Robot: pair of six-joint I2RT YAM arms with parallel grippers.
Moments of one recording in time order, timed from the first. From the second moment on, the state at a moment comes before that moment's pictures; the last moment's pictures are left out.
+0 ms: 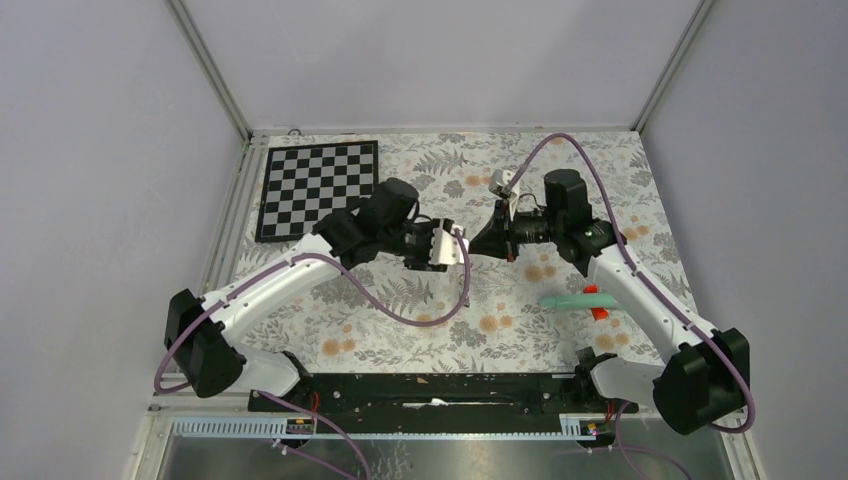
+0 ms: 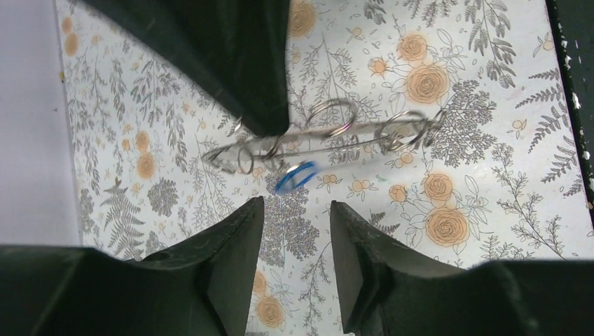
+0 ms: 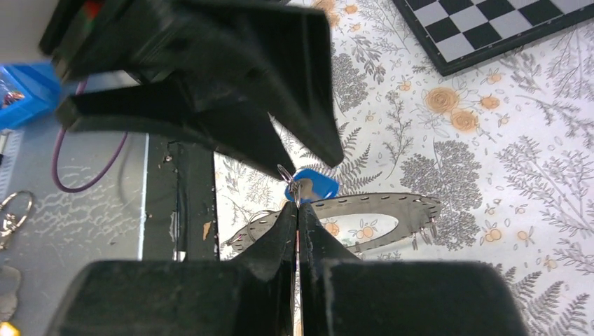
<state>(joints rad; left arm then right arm) -0.83 1.38 1.23 -0.56 0.47 0.90 0.39 1.22 0.95 -0.25 -1.03 -0.14</state>
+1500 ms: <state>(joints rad) -0.73 1.52 1.40 -0.63 0.85 0.87 0.39 1.14 0.93 -0.34 -1.06 -0.31</state>
